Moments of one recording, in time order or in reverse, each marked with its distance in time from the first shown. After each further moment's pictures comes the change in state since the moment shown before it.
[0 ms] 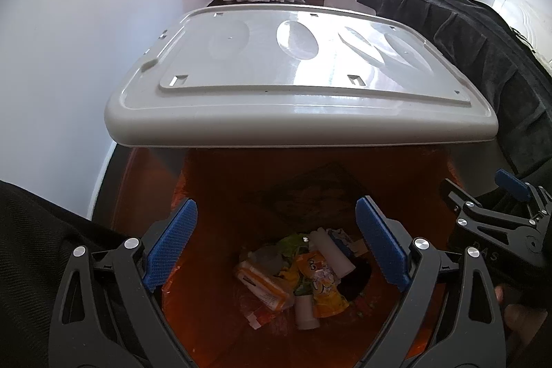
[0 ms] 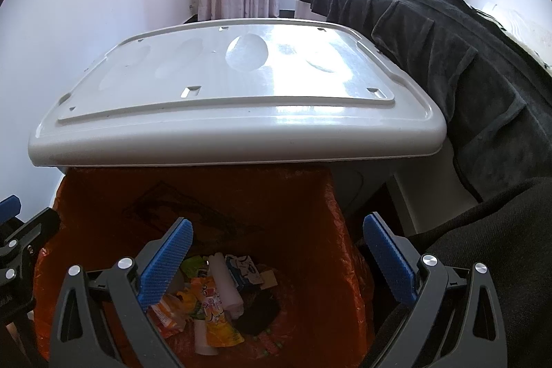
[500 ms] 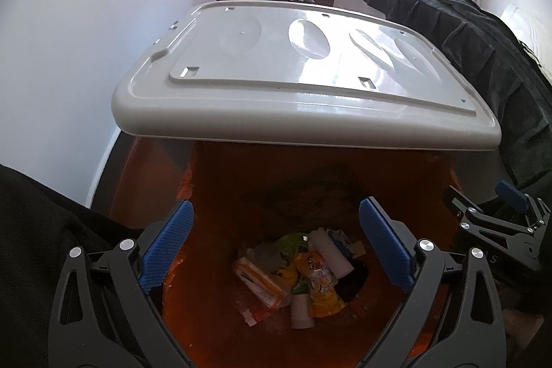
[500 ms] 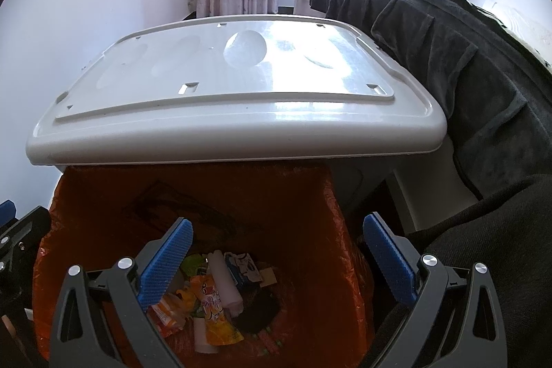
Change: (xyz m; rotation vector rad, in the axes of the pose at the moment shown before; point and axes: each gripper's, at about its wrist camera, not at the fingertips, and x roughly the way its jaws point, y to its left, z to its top) left arm 0.000 0.008 -0.001 -0.045 0.012 0.007; right arm 0.002 0.000 0.001 0.000 0.014 -0.003
